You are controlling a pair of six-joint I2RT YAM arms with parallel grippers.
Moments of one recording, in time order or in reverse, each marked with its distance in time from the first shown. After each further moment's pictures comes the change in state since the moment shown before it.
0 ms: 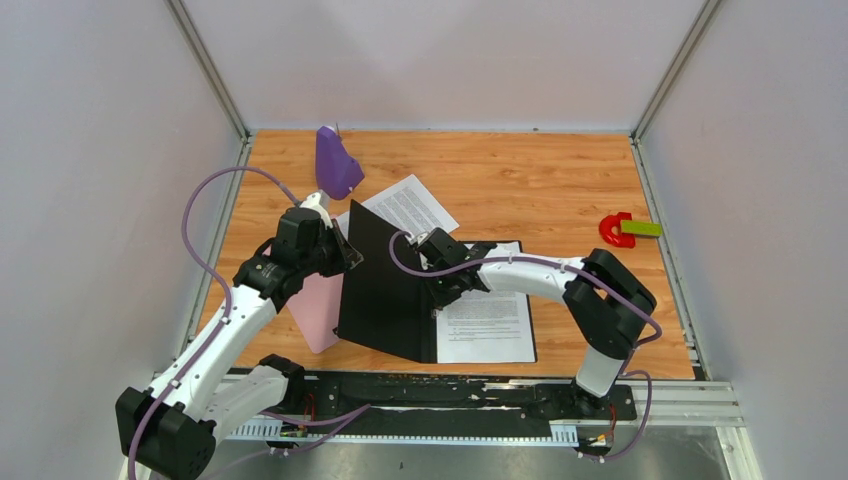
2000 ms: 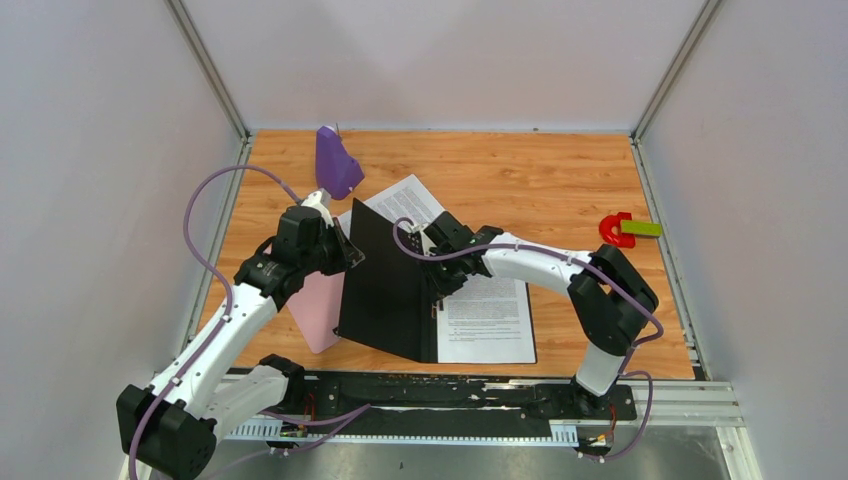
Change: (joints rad) left arm 0.000 0.011 0.005 0.014 0.014 0.000; right arm -0.065 0.002 0.069 -0.067 -0.149 -0.058
